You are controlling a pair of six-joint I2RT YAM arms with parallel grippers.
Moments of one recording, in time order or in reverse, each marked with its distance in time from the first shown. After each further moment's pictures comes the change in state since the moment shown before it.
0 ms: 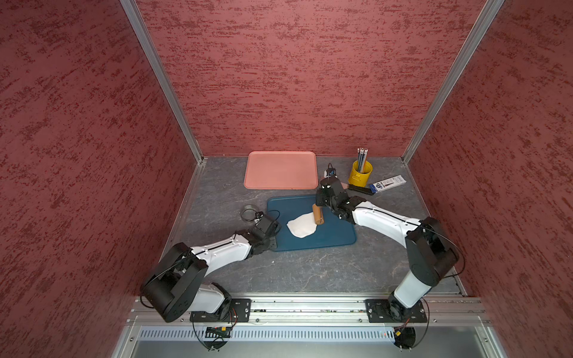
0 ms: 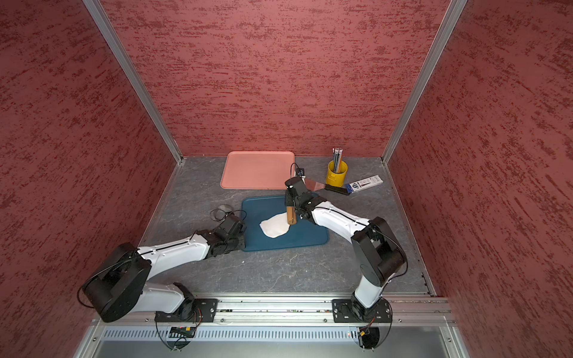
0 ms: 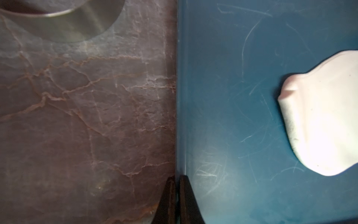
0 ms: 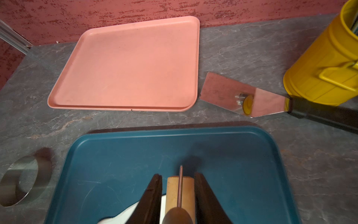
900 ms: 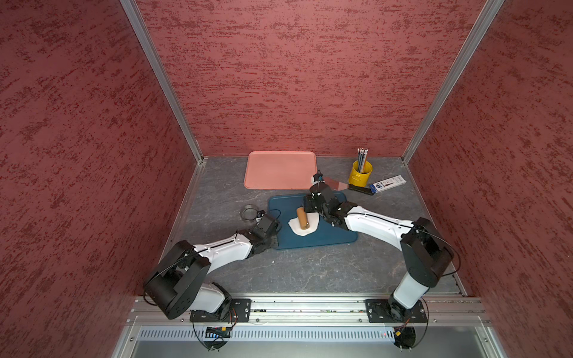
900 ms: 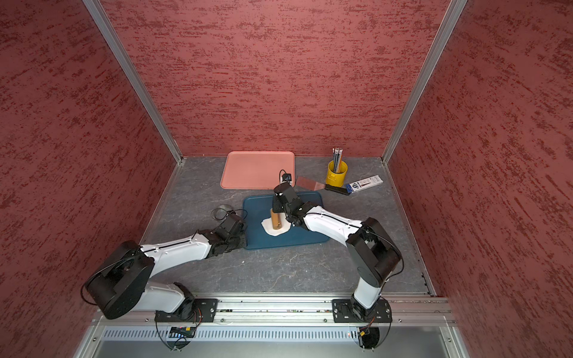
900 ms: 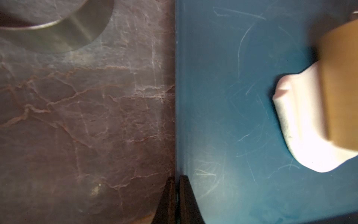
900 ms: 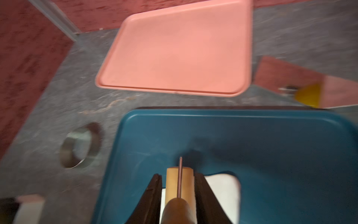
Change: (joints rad) left arm 0.000 0.023 0.006 0.040 0.005 0.005; right arm 0.089 0.051 0.010 0.090 -0.132 0.096
